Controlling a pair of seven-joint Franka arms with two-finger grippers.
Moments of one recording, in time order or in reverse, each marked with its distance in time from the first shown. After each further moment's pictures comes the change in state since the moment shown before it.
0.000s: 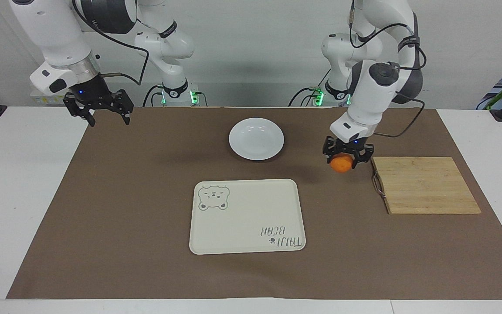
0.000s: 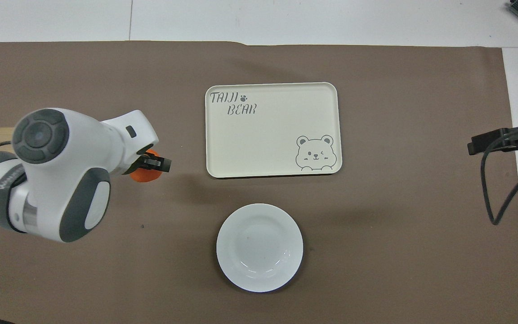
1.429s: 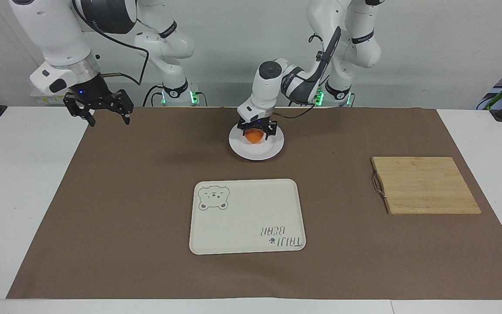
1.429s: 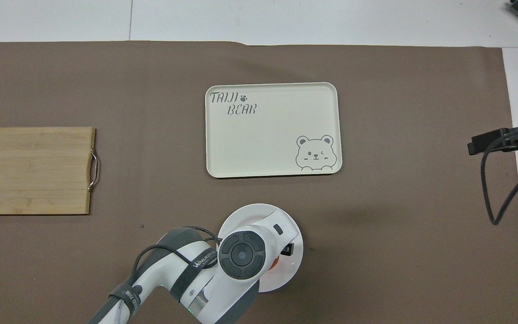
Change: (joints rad) left arm -0.523 0.079 0.015 -0.157 -0.145 0.224 -0.493; right arm 0.000 0.000 0.000 0.000 0.000 0.000 0.000
